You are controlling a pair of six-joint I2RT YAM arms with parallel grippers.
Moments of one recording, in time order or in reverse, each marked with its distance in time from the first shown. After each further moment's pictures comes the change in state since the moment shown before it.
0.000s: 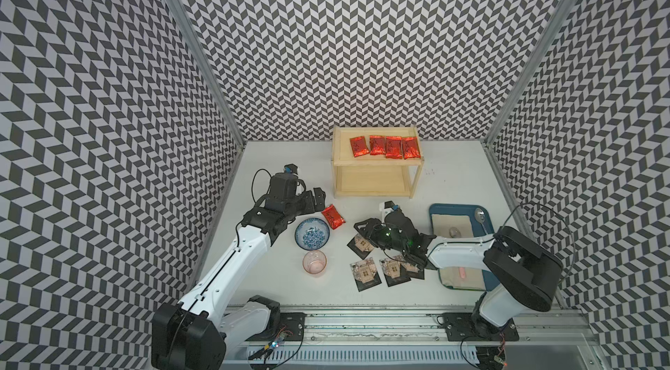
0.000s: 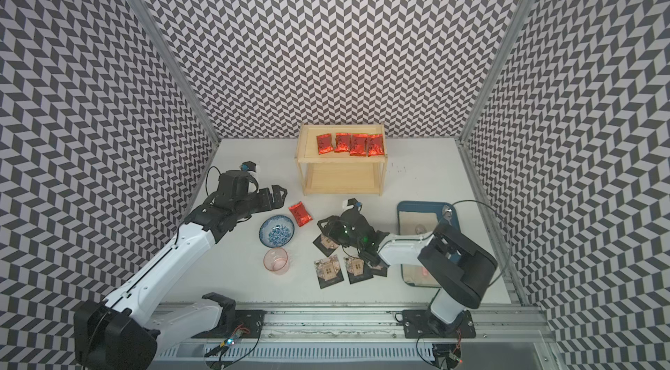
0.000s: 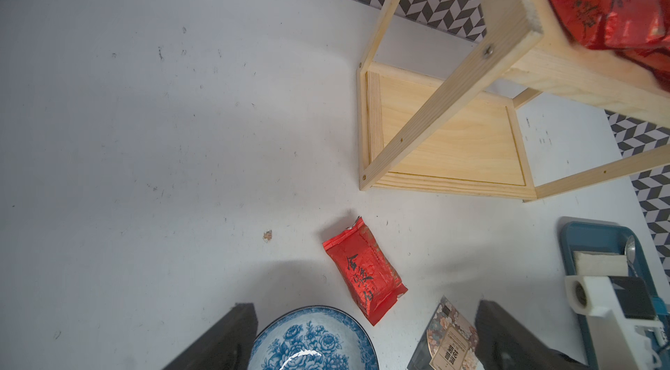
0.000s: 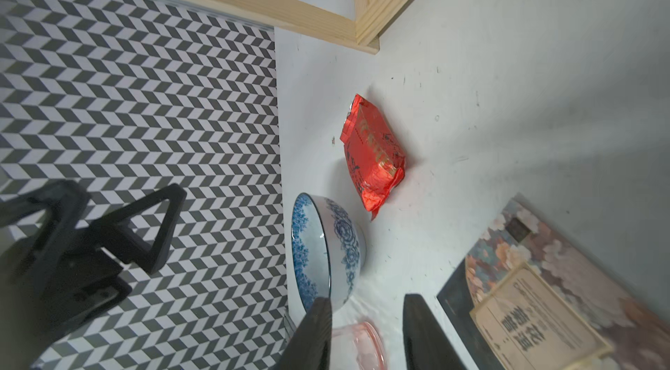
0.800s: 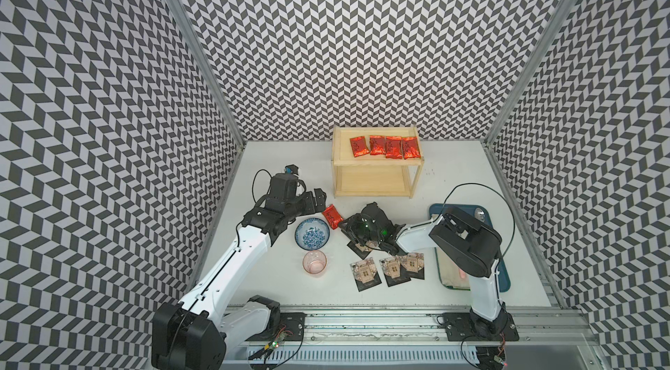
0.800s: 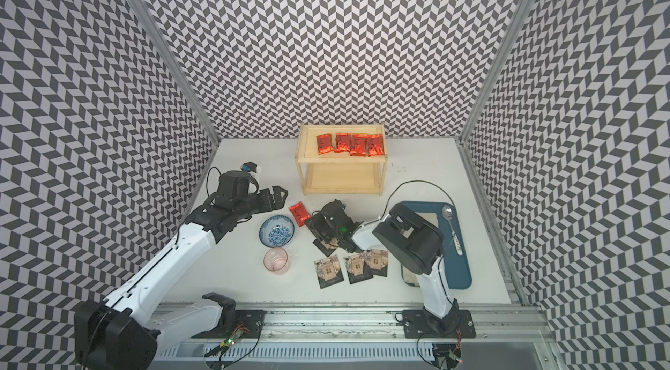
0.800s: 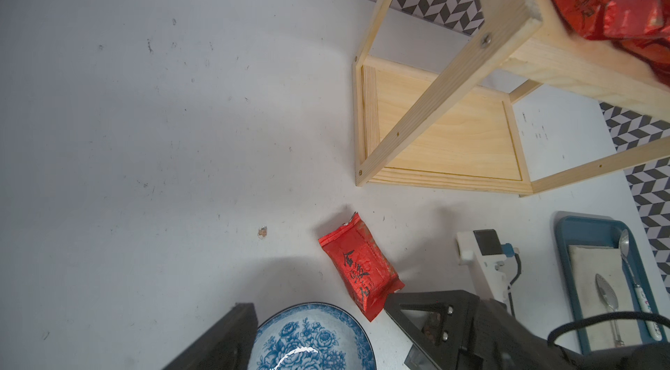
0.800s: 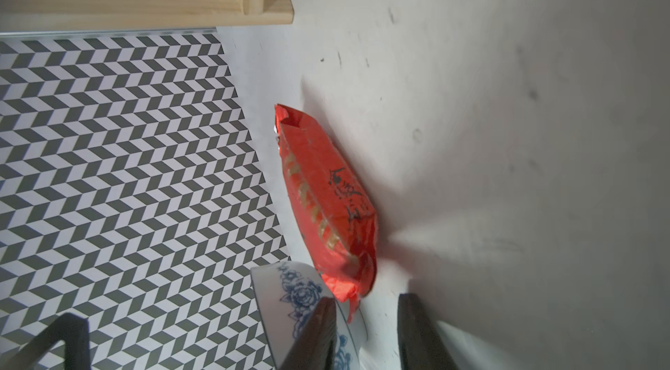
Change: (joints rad) left arm 0.000 0.000 -0.006 0.000 0.020 0.000; right arm -0.014 0.365 0.268 0.027 -0.109 0.198
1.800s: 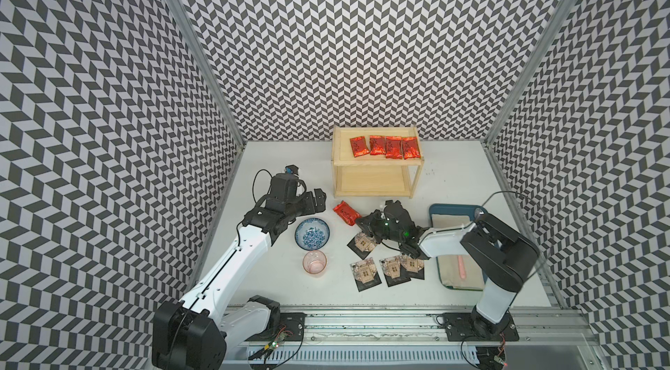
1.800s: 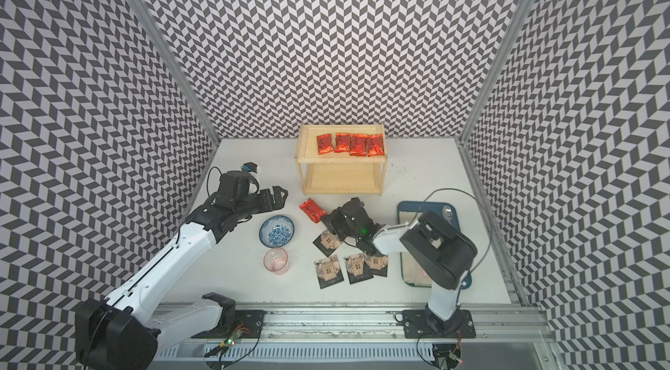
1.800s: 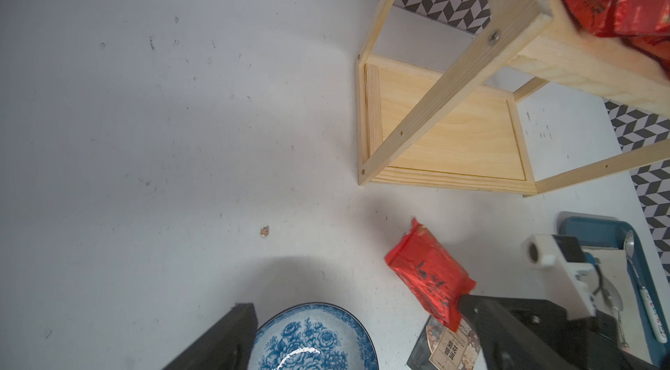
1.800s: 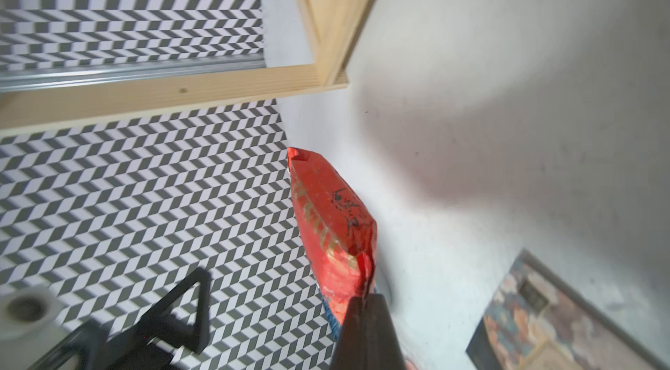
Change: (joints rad) left arm 0.000 0.005 0.000 0.000 -0.011 0.000; right arm -0.071 -0.328 -0.269 0.056 0.021 0.007
